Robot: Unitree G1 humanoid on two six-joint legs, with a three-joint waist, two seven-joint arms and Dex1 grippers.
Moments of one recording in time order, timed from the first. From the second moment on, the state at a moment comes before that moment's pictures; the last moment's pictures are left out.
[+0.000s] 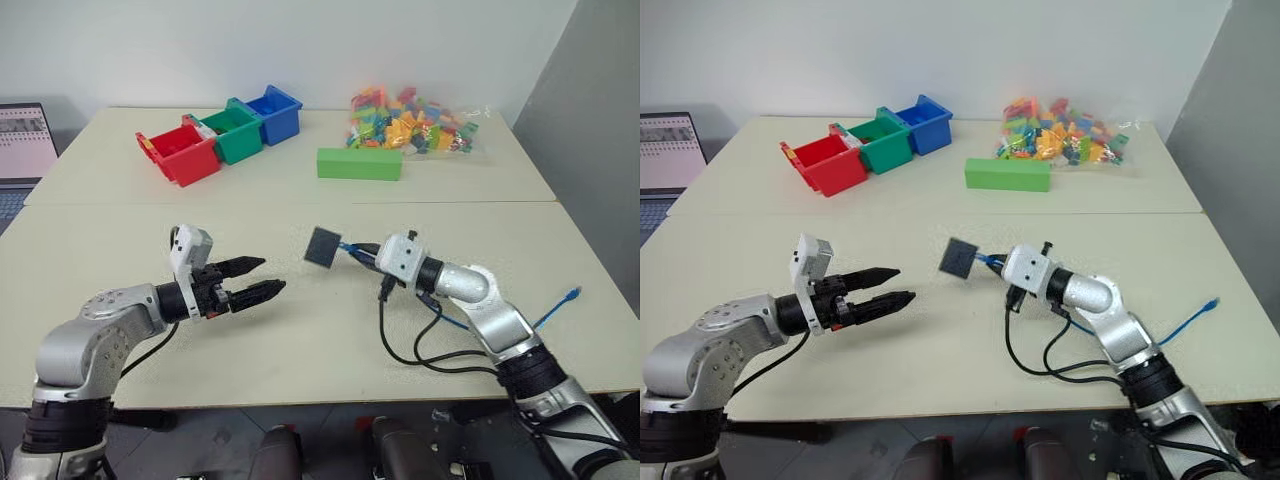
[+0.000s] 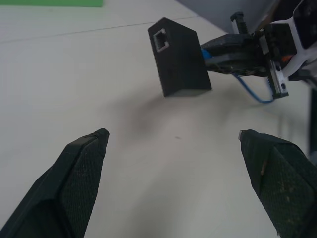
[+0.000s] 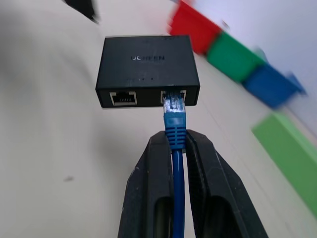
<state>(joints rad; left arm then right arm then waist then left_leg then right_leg) -0.24 0.75 0.21 -0.19 -0.82 0.86 -0.98 -0.55 -0.48 0.36 0.01 0.02 -0.16 0.81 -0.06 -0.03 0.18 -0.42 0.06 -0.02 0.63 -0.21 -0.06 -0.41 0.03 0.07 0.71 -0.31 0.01</state>
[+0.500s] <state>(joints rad) -0.30 0.79 0.21 -0.23 -1.02 1.06 -1.02 -0.62 -0.52 0.37 -0.06 0.06 -0.27 1.03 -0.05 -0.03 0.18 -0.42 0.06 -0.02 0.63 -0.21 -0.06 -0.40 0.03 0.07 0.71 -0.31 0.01</state>
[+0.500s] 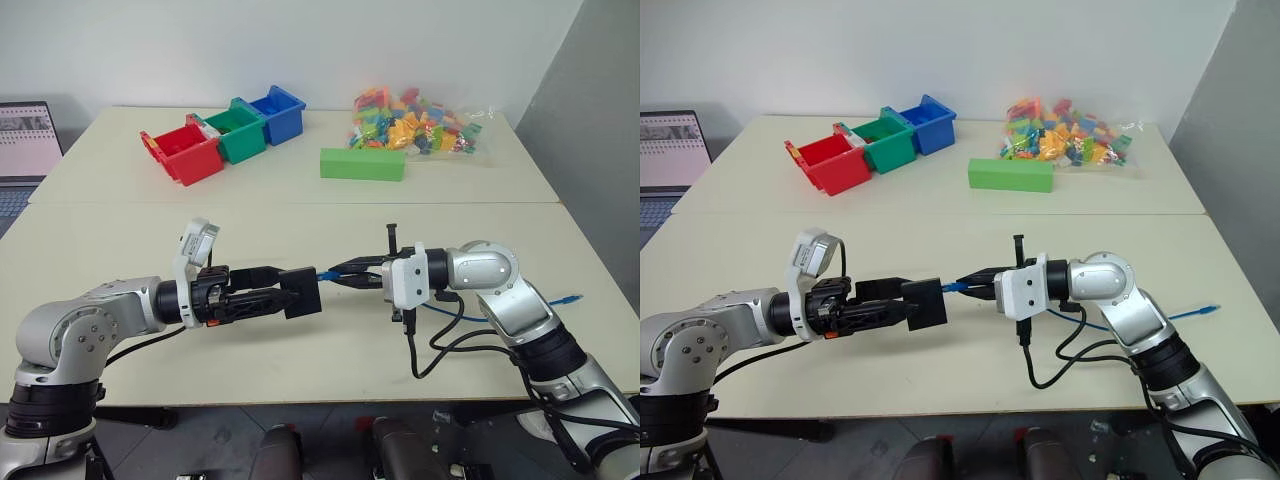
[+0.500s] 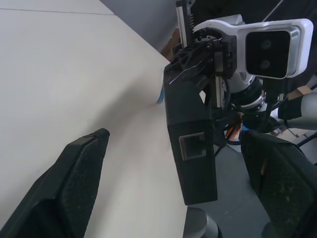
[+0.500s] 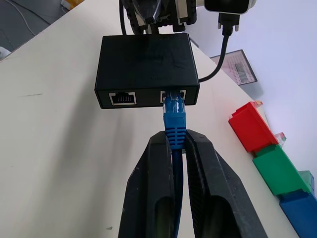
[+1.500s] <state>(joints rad) -0.26 0.75 0.19 -0.24 -1.00 1.04 -0.98 -0.62 -0.57 0.38 -0.18 0.09 -0.11 1.11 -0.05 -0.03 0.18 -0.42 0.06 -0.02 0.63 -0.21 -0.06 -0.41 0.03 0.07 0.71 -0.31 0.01</state>
